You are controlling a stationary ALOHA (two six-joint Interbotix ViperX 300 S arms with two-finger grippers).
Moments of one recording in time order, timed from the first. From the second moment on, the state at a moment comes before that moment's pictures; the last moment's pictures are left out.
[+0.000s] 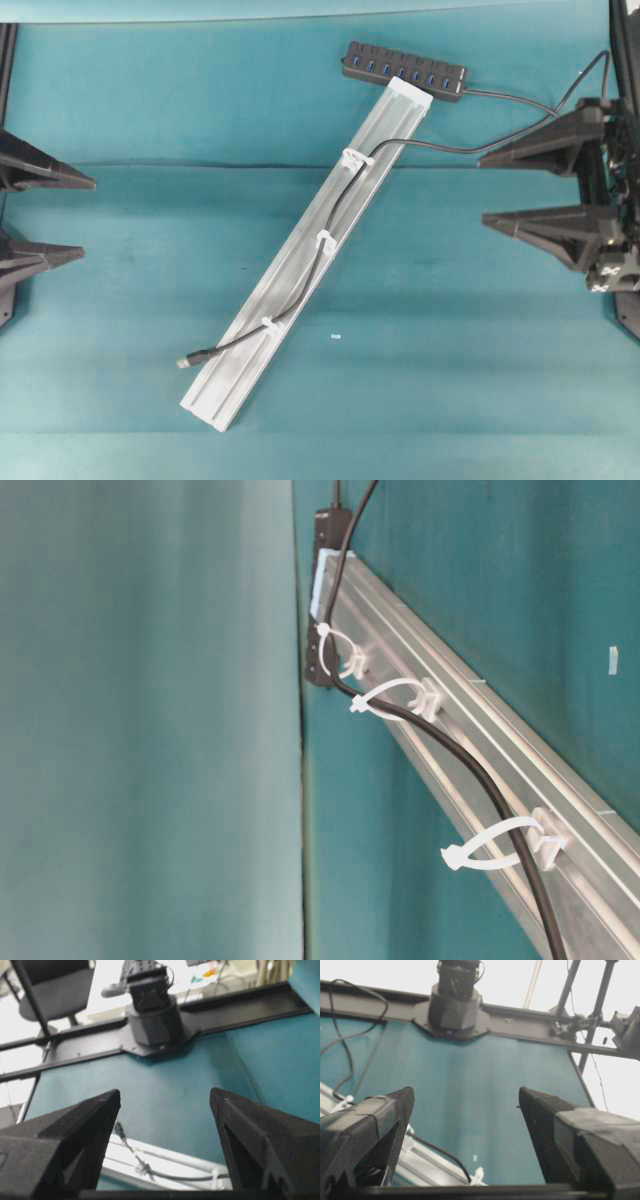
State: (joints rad) left arm -0.04 -1.09 1.10 0.02 -0.04 -0.16; right arm -0.05 -0.84 0.96 0.24 -0.06 -0.01
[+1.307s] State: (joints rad) left arm -0.04 -1.10 1.08 0.02 0.02 -0.16; right arm -0.01 -0.86 0.99 0.23 -0.06 0.00
